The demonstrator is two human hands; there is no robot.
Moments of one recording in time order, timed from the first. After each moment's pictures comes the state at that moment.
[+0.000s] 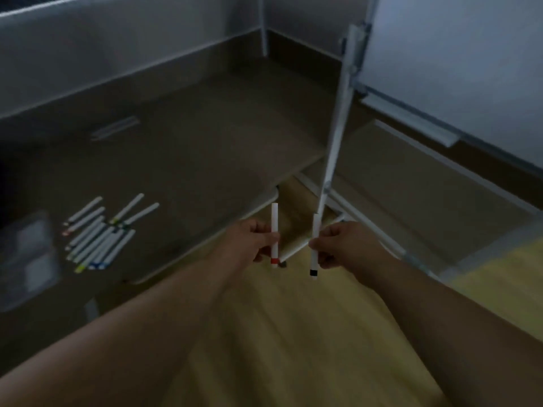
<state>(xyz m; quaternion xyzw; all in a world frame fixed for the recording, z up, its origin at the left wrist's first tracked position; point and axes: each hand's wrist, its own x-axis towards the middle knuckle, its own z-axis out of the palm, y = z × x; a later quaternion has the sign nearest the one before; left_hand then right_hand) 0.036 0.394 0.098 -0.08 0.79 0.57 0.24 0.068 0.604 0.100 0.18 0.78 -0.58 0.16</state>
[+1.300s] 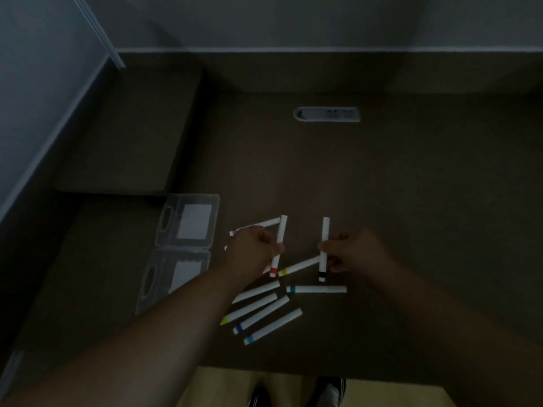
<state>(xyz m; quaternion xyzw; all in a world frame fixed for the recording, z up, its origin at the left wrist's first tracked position) -0.157 -0.002 0.035 -0.40 0.75 0.52 0.10 -0.265 0.163 0.050 0.04 0.79 -0.43 0.44</state>
